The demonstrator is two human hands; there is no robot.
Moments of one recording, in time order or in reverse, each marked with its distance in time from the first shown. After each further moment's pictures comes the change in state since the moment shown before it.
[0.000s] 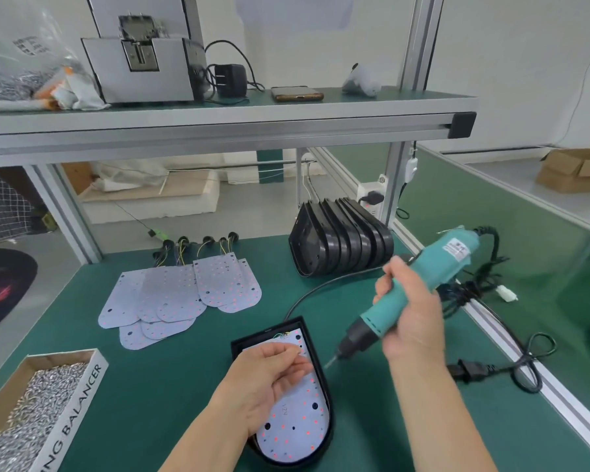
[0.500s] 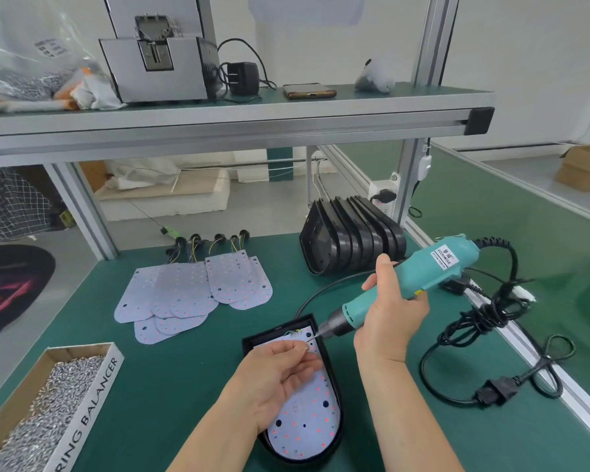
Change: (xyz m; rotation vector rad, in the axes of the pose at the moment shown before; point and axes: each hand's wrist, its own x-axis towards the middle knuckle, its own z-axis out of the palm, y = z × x) left_hand -0.004 0.003 0.000 -0.058 -0.012 -0.011; right_hand -0.004 0.043 0.031 -0.114 0.243 -0.306
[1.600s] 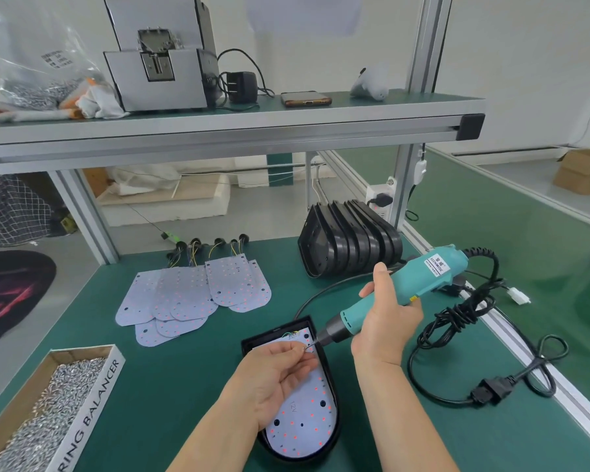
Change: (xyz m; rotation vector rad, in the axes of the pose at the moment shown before) left_hand 0.001 0.000 0.002 -0.022 0.020 0.000; right_hand 0.000 0.006 -0.008 -0.013 0.034 0.070
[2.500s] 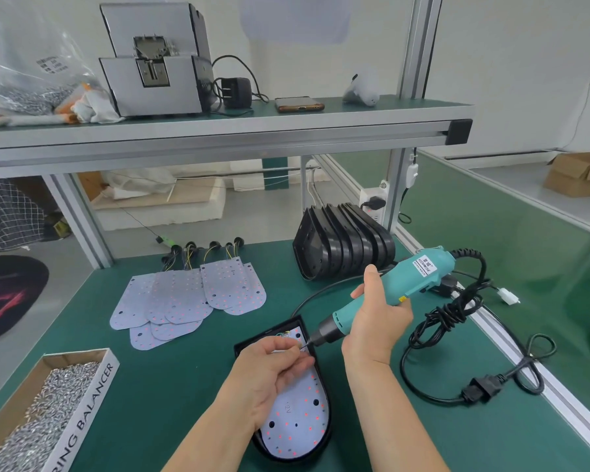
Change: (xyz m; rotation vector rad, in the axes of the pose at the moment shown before) left_hand -0.004 0.001 0.003 0.051 0.026 0.089; right_hand 0.000 0.002 0.002 -0.064 0.063 0.015
